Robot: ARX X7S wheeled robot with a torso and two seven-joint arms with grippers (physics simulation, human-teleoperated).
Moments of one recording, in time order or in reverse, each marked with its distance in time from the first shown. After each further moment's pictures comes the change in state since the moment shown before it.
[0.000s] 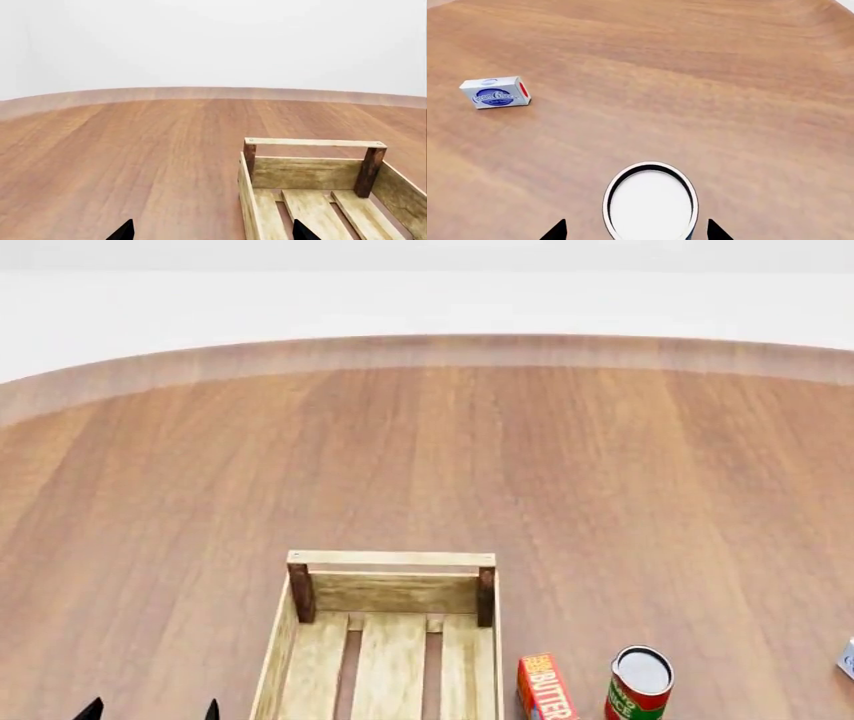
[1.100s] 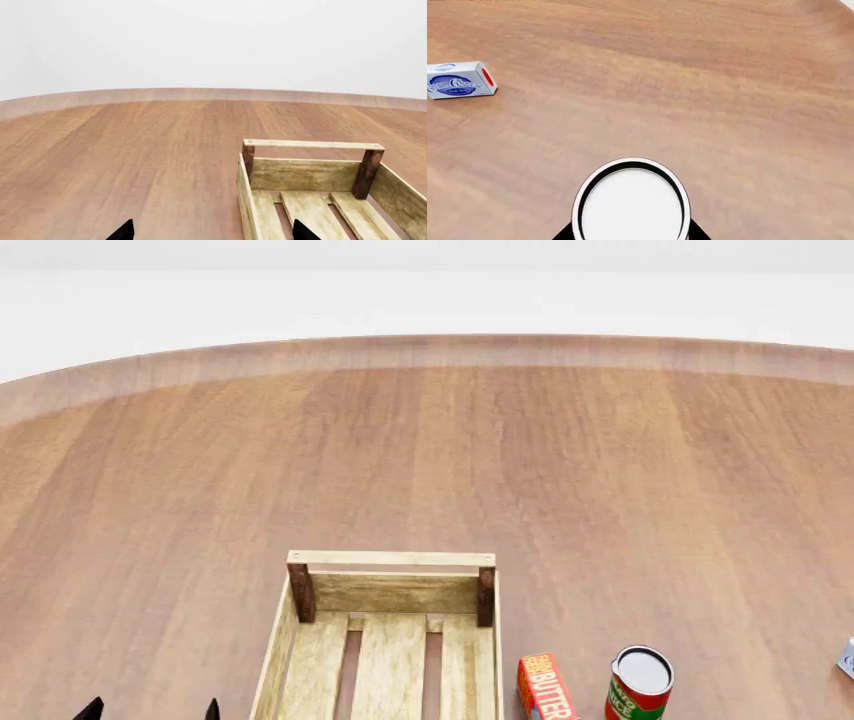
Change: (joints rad) left arm -0.003 -0.020 0.024 0.002 -0.026 0.012 -0.019; right arm 0.062 0.028 -0.003 0.196 -0.008 -0.077 -0.011
